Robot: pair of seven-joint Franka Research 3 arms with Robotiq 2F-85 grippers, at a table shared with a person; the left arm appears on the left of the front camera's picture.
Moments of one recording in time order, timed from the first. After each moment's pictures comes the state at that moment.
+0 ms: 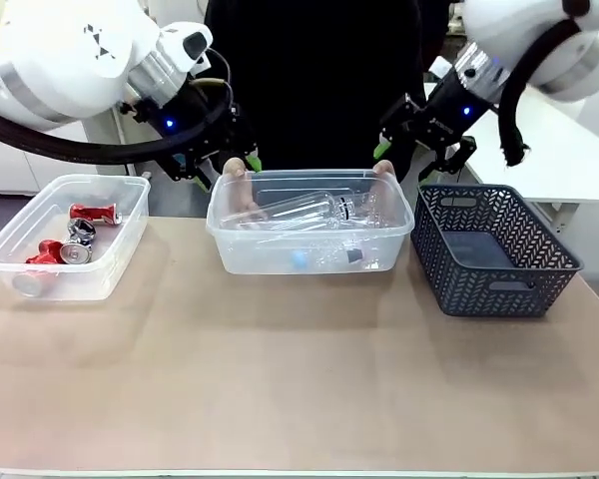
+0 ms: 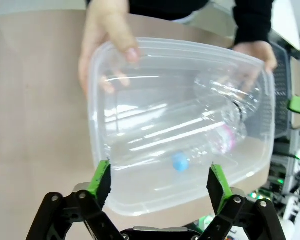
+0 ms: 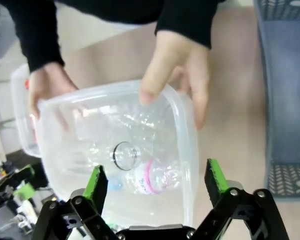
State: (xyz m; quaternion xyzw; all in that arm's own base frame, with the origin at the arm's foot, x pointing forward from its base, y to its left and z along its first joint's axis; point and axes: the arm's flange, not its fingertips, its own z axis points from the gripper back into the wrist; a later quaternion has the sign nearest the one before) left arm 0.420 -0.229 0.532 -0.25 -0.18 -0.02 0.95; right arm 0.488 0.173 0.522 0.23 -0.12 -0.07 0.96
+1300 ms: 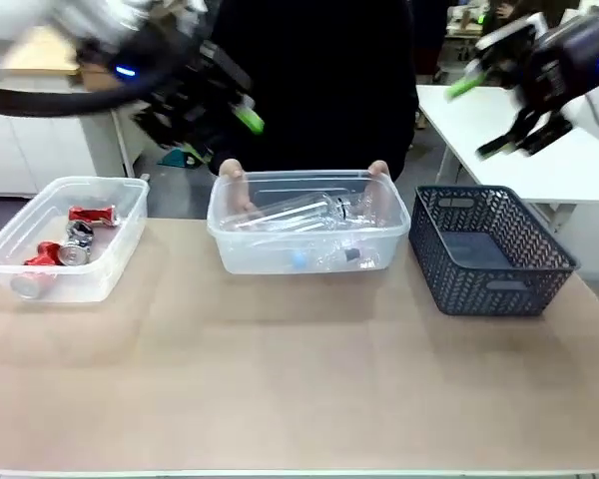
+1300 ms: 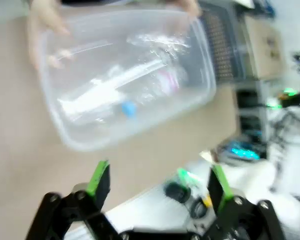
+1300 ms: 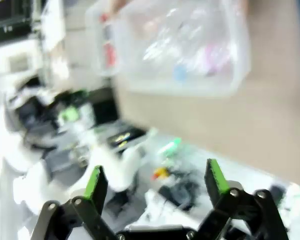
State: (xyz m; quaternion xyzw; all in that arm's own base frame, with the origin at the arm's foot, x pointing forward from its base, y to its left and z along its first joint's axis) left arm 0.365 -0.201 0.609 -0.35 -0.15 -0.14 0.91; right arm 0.358 0.069 0.619 0.47 0.01 -0.05 0.88
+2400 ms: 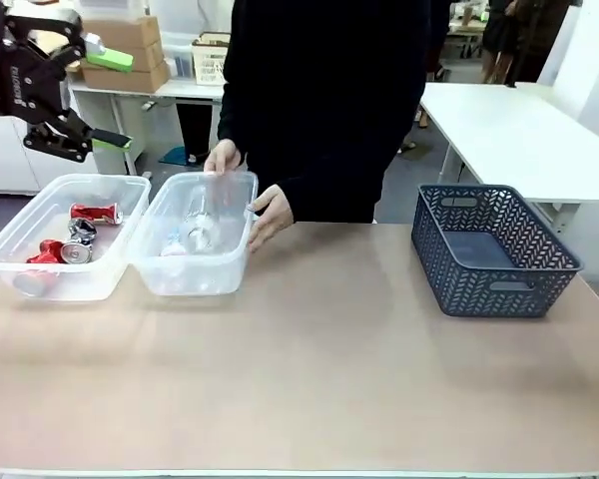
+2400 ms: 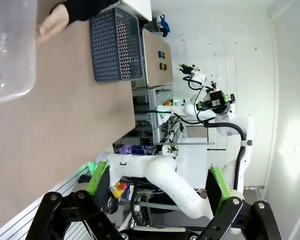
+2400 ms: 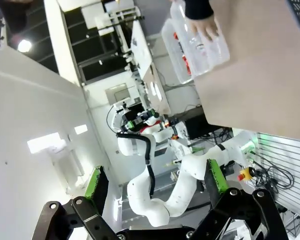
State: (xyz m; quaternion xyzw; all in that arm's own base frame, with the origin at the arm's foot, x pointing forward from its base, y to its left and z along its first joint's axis) left arm 0.321 -0.060 0.577 -0.60 -0.13 -0.03 0.79; right arm 0.286 -0.049 0.609 0.62 -0.01 -0.21 0.76
